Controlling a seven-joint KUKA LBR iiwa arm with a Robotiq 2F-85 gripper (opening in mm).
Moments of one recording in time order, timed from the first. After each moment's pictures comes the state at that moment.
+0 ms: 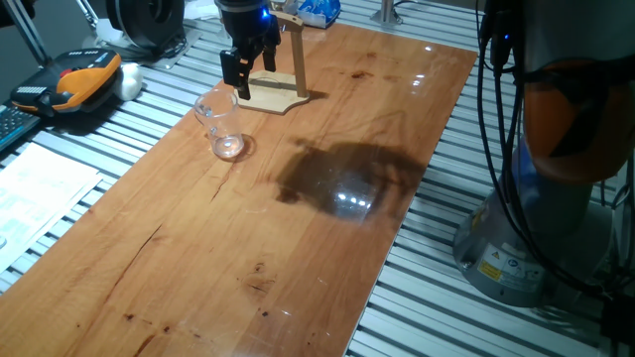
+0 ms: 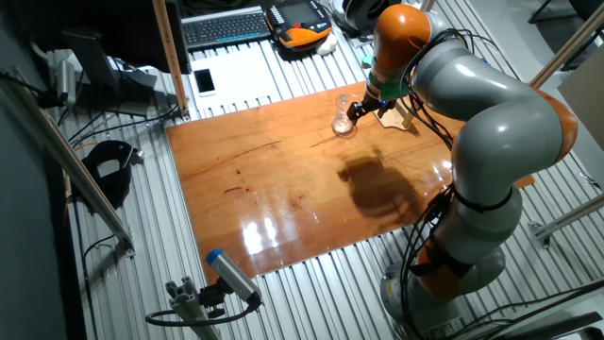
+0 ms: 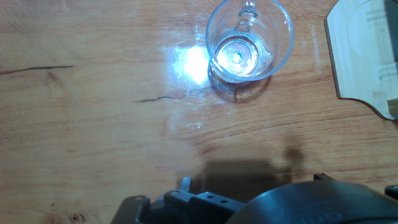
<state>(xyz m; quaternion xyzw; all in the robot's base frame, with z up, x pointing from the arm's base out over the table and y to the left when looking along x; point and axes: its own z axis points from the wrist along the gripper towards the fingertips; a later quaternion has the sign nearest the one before) 0.515 0.001 0.236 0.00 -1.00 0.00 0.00</state>
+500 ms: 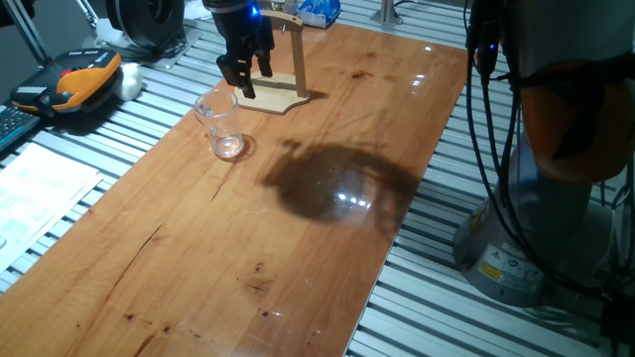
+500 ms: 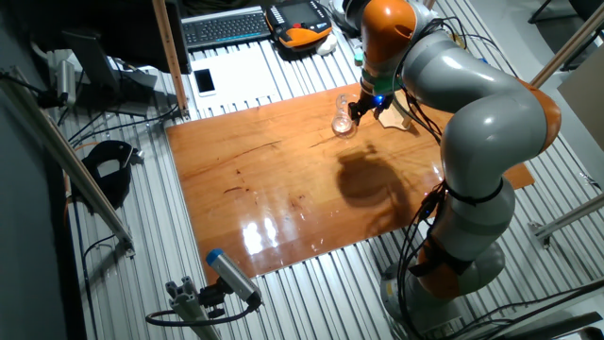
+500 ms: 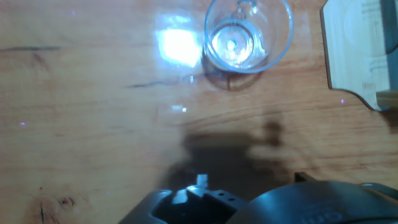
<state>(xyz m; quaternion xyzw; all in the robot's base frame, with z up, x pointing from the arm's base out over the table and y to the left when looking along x) 0.515 0.001 0.238 0.01 -1.00 0.03 0.05</state>
